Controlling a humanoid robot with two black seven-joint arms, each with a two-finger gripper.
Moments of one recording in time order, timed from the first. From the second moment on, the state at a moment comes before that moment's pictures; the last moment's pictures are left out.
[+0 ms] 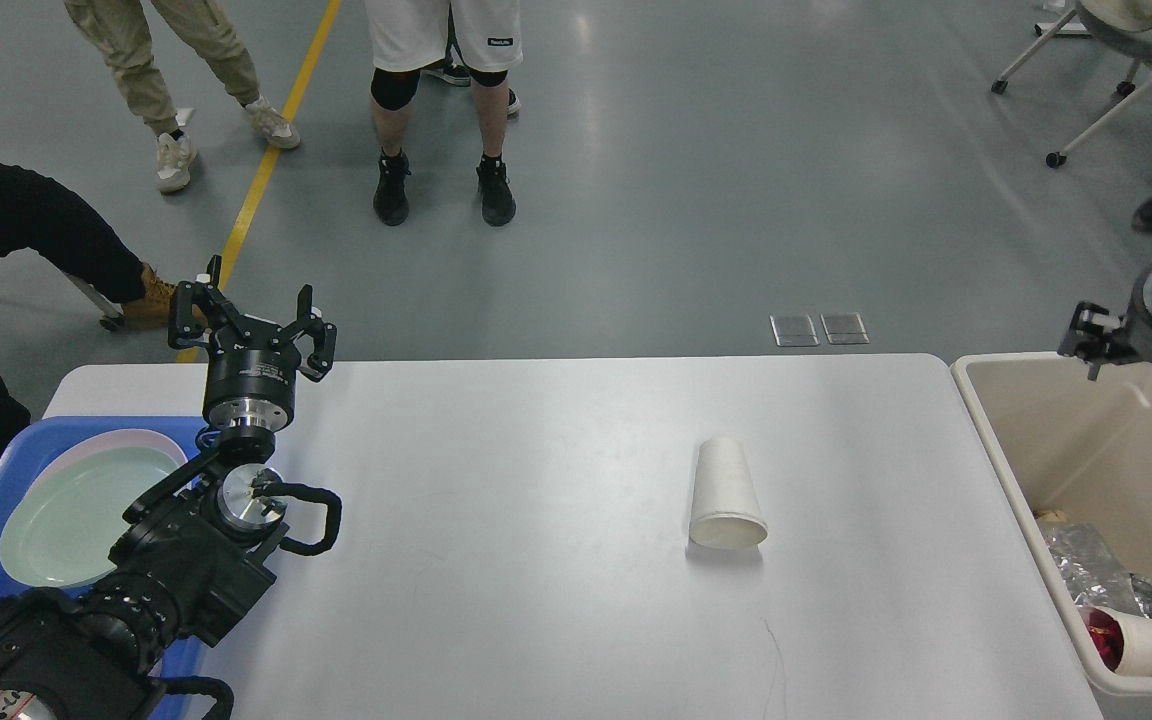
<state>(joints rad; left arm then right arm) -0.76 0.02 -0.93 -0.21 -0.11 -0.49 -0.61 1.88 -0.52 -1.12 1.02 -0.02 0.54 -0.73</state>
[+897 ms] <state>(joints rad) -0.76 0.02 -0.92 -0.21 -0.11 -0.49 -0.61 2.47 -0.39 -1.07 1.12 0.19 0.96 -0.73</state>
